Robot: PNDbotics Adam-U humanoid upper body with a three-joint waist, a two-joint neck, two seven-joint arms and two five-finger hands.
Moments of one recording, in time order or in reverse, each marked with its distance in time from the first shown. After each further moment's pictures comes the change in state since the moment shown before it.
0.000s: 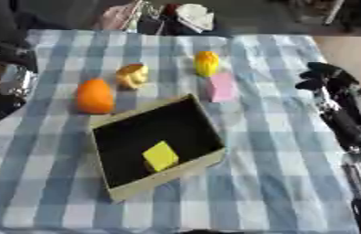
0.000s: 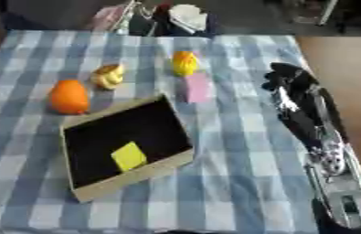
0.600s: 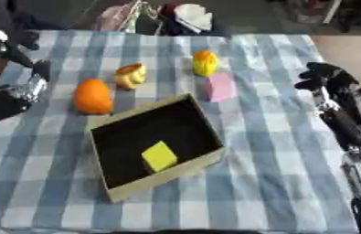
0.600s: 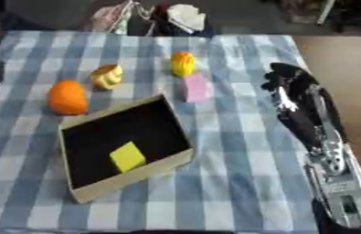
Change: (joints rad) left arm -0.084 0.203 -0.080 0.056 -0.126 0.029 -0.214; right arm 0.000 -0.002 0.004 0.001 0.000 0.001 0.003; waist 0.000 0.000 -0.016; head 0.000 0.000
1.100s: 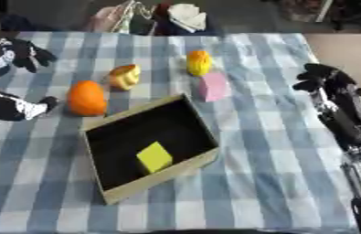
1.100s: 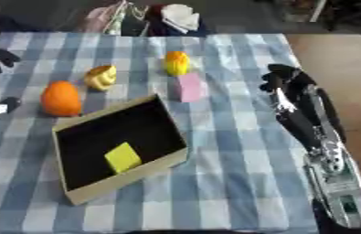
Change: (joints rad) left arm -0.193 0.152 -0.140 0.209 -0.172 -0.078 -0.300; right arm 0.000 -0.008 0.010 0.006 0.000 0.001 0.007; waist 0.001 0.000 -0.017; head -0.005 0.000
